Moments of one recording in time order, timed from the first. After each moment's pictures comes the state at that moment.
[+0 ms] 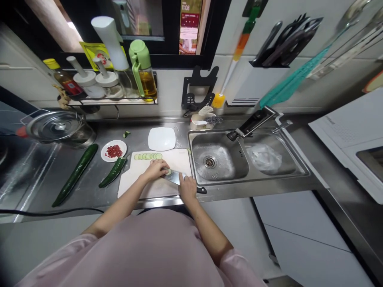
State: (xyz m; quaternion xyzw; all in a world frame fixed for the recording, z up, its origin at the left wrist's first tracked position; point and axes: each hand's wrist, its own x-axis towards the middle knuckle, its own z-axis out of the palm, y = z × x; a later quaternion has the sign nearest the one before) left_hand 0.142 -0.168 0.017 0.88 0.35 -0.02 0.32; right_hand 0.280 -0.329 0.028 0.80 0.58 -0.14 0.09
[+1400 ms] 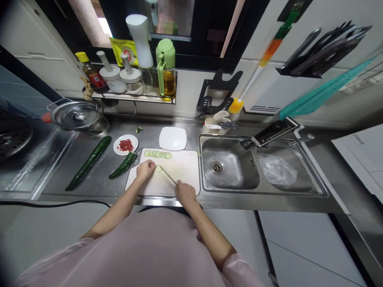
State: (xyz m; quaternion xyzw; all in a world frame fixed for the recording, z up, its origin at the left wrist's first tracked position) left_hand 0.069 -0.162 -0.005 0.68 0.68 0.02 0.29; right_hand 0.249 -0.312 0.054 0.75 0.60 -0.26 0.11
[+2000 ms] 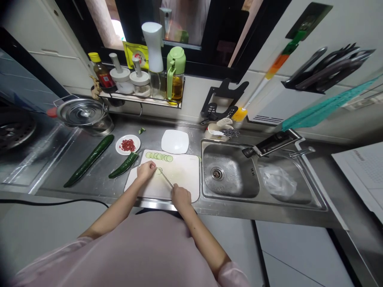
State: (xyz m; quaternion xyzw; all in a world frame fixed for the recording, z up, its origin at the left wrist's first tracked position) left_hand 0.070 -0.156 -0.011 0.67 0.68 0.01 0.29; right_hand 0.231 -0.304 0.054 0.75 0.59 -0.27 0.12
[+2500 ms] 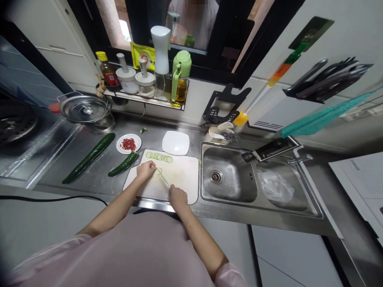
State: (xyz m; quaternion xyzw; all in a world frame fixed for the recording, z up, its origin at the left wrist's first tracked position) left_hand 0.069 -0.156 -0.012 0.67 0.68 0.01 0.30; right_hand 0.228 -0.297 0.048 0.72 0.62 -0.28 0.16
